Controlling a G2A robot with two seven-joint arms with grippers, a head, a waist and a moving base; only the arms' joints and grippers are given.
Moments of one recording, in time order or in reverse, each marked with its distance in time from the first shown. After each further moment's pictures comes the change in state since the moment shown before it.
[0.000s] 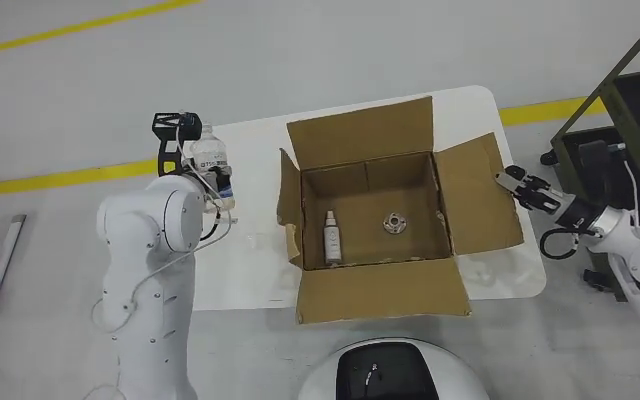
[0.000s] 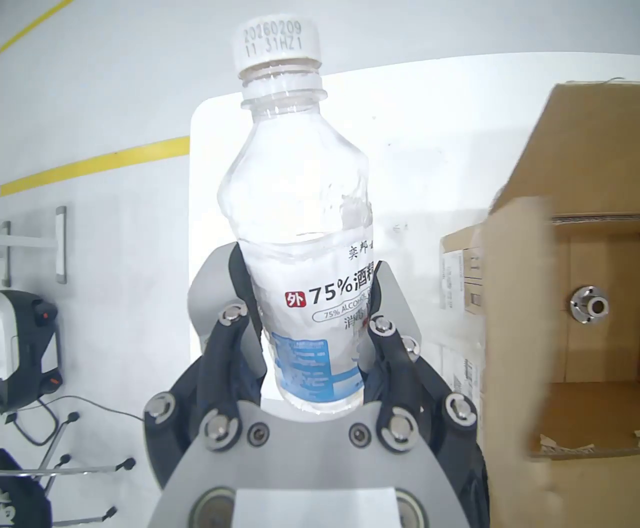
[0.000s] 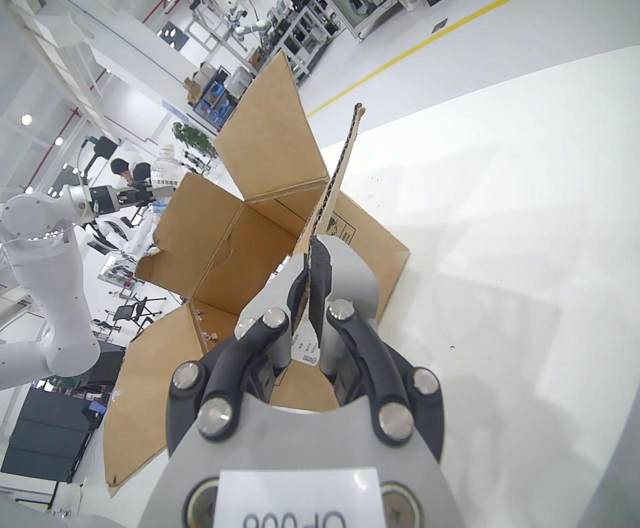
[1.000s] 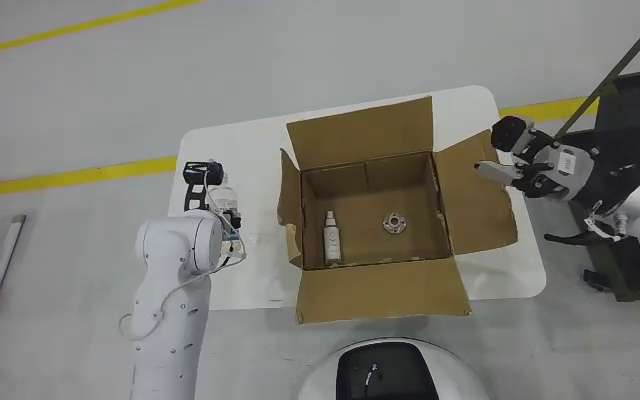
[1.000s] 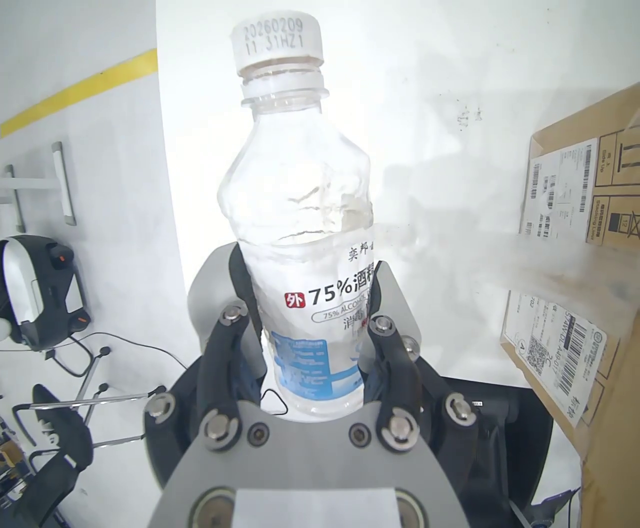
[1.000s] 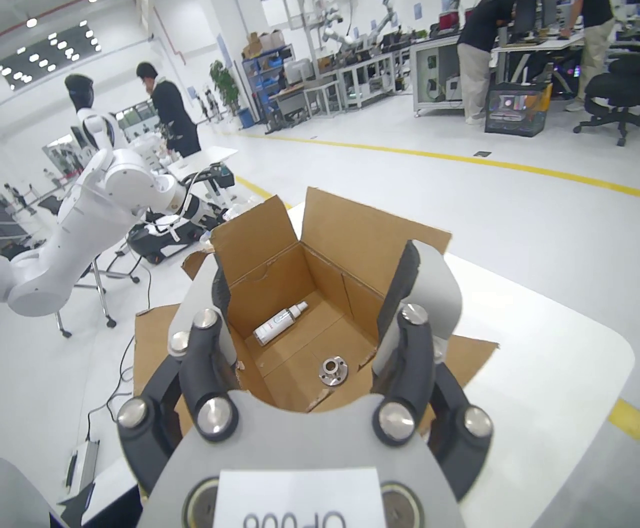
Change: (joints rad) left arm 0.160 0.002 0.032 0.050 0.012 -0.042 -0.014; right arm 0.117 0.024 0.004 -0.377 -0.223 -0.071 0.024
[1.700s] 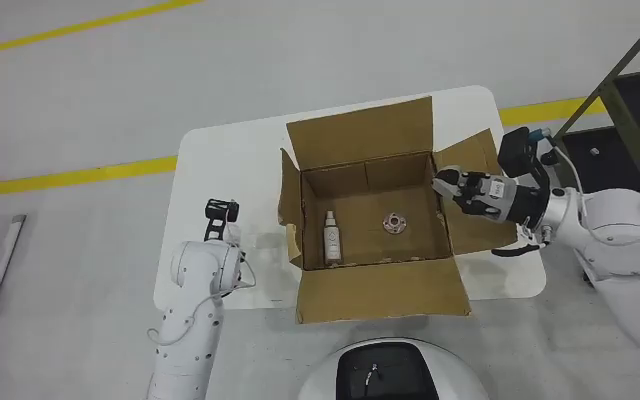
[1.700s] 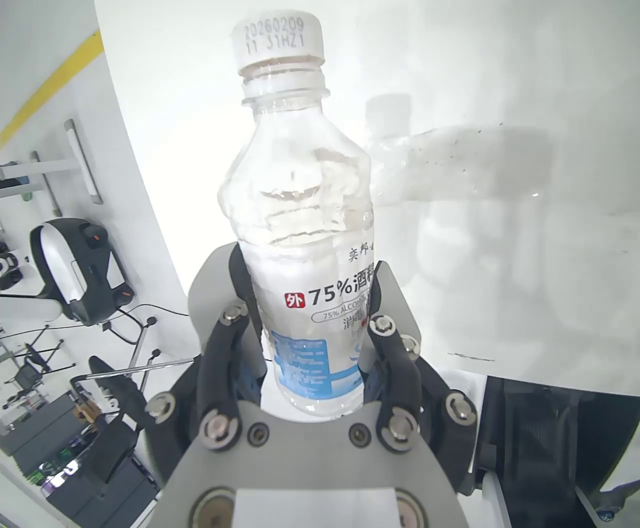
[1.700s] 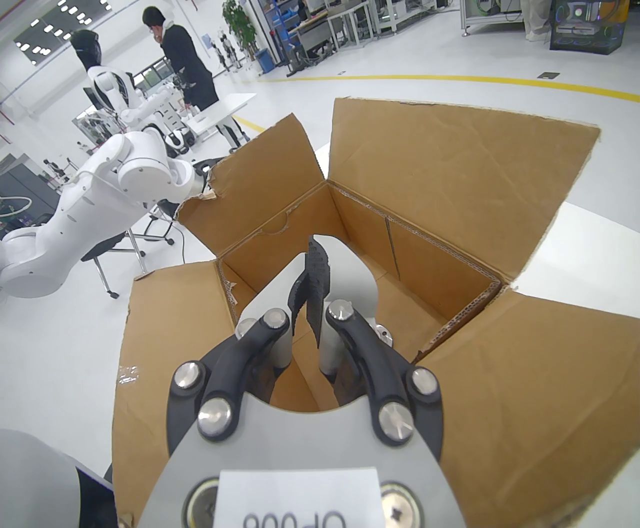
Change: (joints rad) left arm 0.118 0.009 0.021 0.170 0.159 -0.072 0.091; right arm 0.039 -0.011 -0.202 0.126 -0.039 0.005 -0.012
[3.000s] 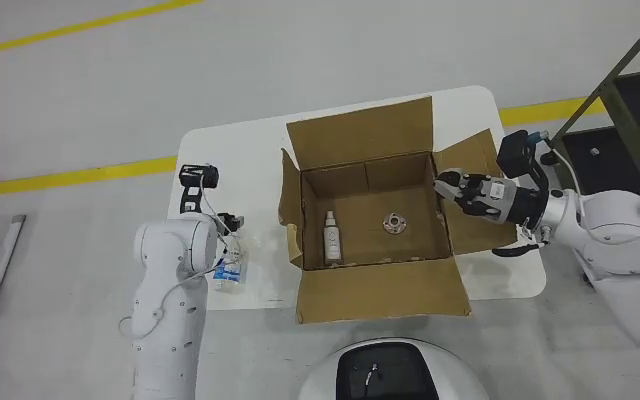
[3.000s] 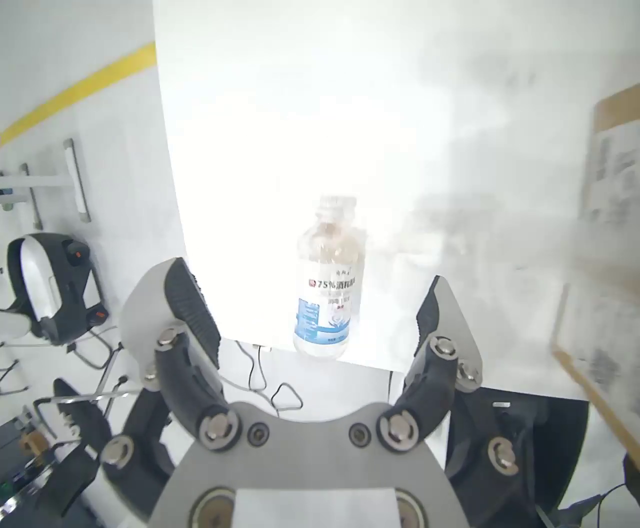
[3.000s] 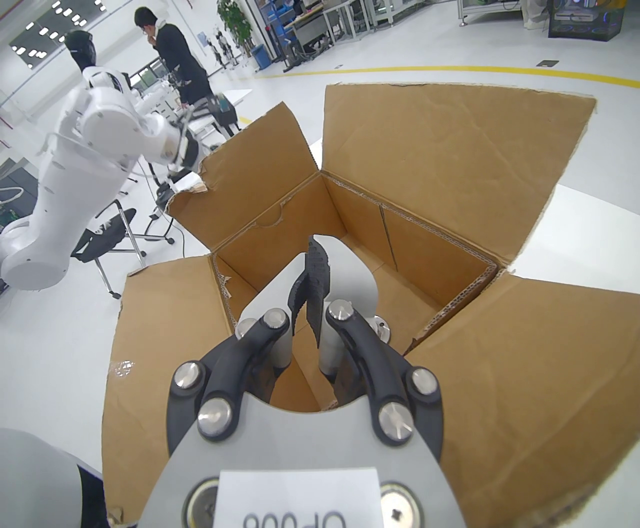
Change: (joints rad) left arm -0.148 -0.020 -0.087 -0.170 -0.133 0.019 -0.067; right arm 0.001 0.007 -0.014 0.042 -0.014 -0.014 -0.016
